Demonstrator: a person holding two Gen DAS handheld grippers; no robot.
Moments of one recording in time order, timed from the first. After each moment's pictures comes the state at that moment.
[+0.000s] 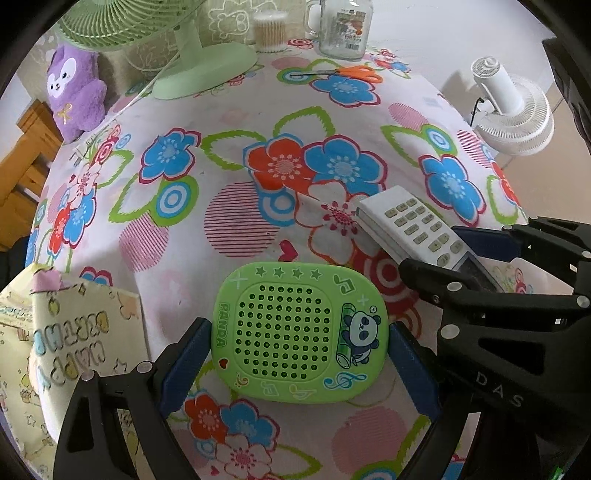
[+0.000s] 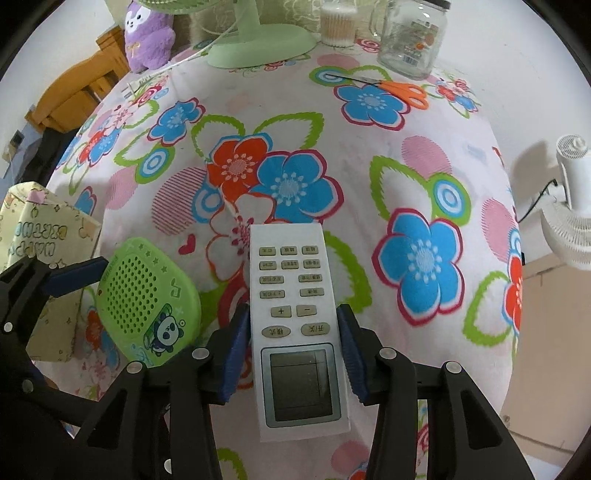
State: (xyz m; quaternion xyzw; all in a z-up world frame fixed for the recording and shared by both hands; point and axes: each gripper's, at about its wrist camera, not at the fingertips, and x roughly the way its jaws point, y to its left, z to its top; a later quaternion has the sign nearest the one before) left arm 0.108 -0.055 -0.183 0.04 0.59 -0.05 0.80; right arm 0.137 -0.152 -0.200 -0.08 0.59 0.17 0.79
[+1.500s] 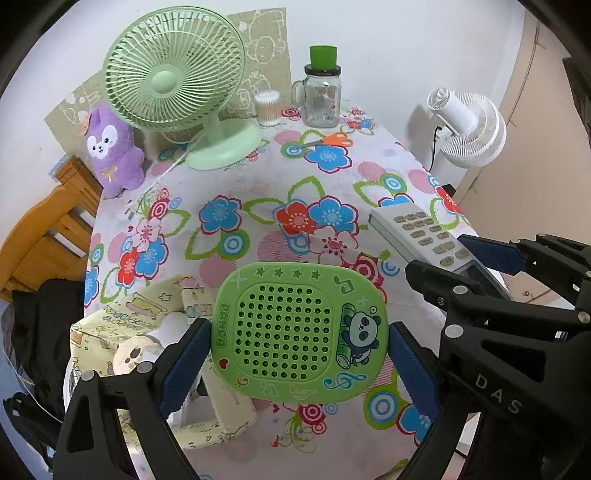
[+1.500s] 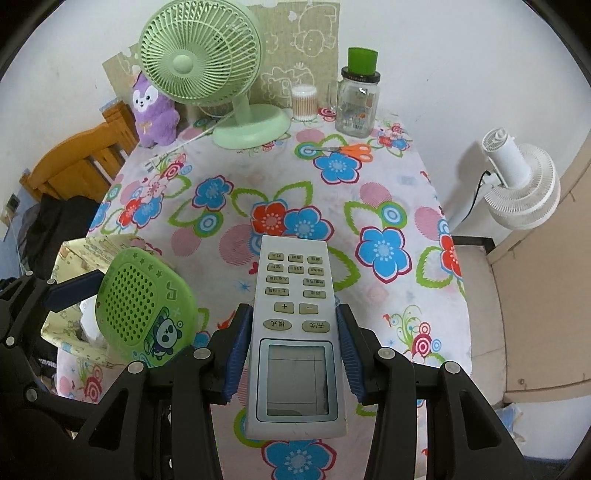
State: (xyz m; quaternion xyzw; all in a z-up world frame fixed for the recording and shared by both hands) left arm 0.048 -0.029 -0.069 0.08 0.52 -0.09 0.84; right arm 0.053 -0.132 -0.079 -0.02 0.51 0.09 0.85
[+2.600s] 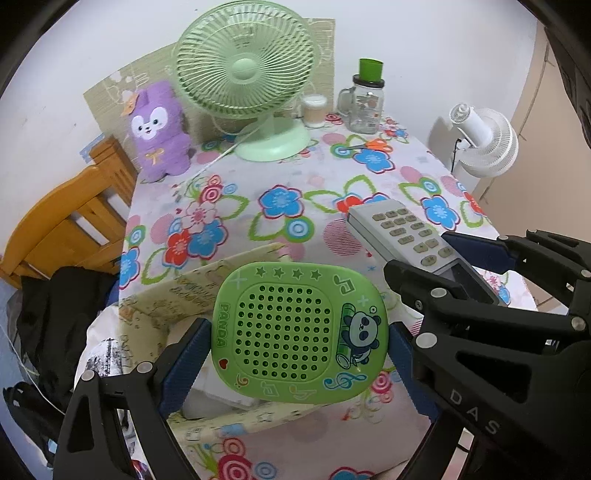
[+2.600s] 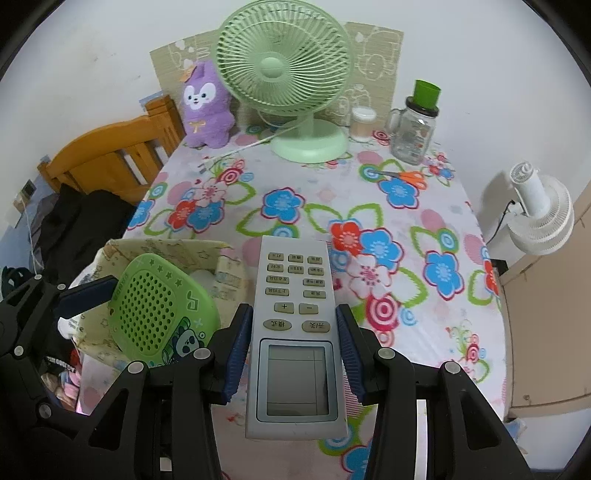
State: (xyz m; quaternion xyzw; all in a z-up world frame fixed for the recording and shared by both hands) left arm 0.026 0.062 -0.058 0.07 0.51 -0.07 0.85; right arm 0.035 -0.025 -0.066 -0.04 0.49 0.13 0.86
